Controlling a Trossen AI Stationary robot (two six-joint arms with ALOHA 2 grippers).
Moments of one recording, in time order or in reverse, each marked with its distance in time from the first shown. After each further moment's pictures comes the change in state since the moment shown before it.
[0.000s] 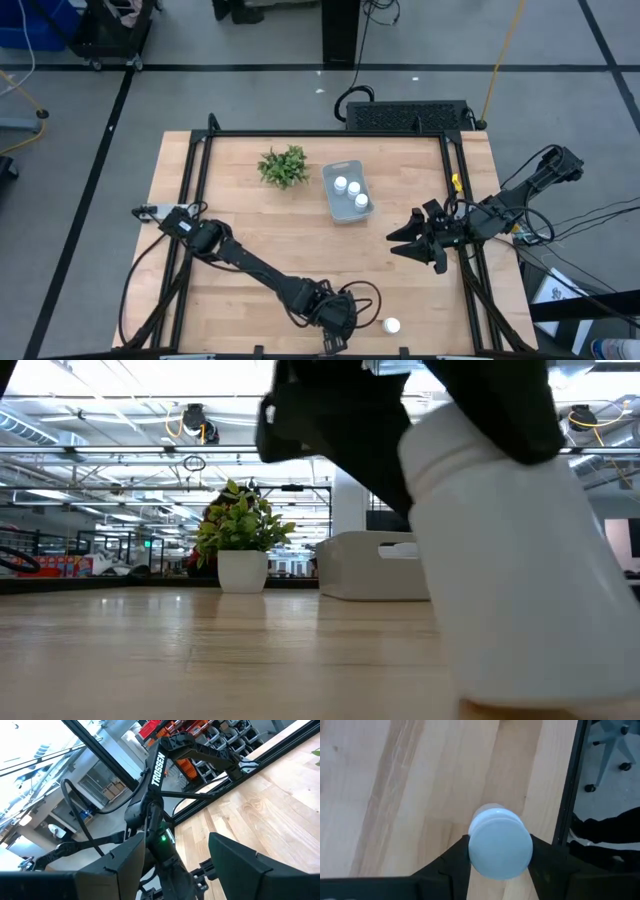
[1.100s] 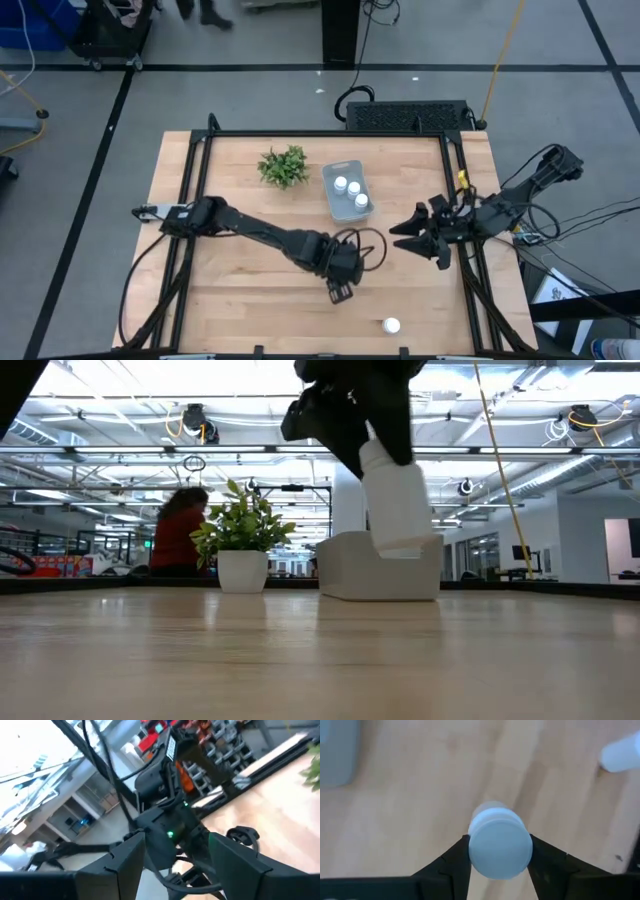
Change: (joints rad) left arm 0.202 -0.128 -0.001 -0.232 -0.062 0.139; right arm 0.007 -0.036 -0.001 0.009 0.061 -0.045
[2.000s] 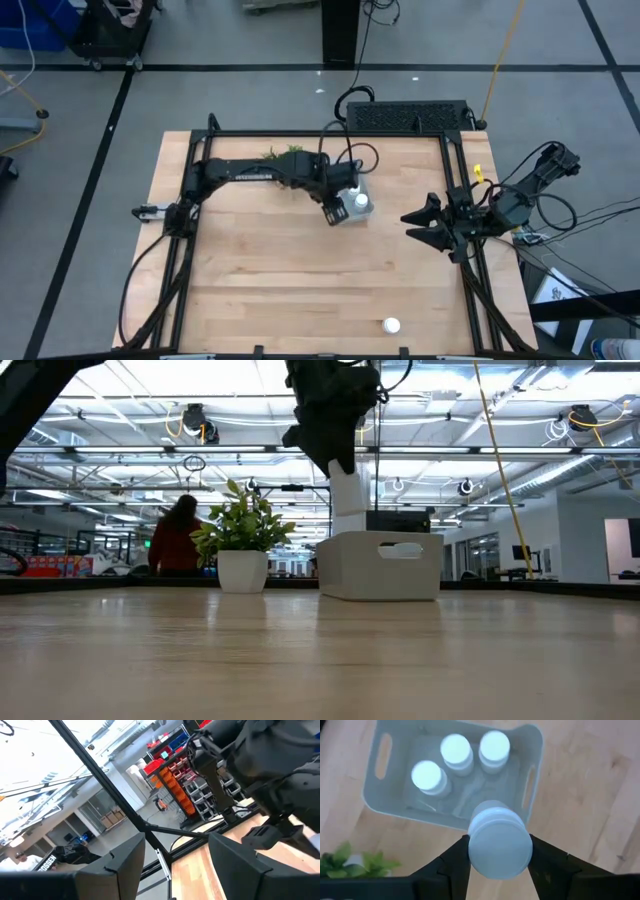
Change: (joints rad) left arm 0.376 -0.141 0.001 -0.136 -0.001 0.313; right arm 0.059 -0.077 0.000 0.060 0.123 -0.127
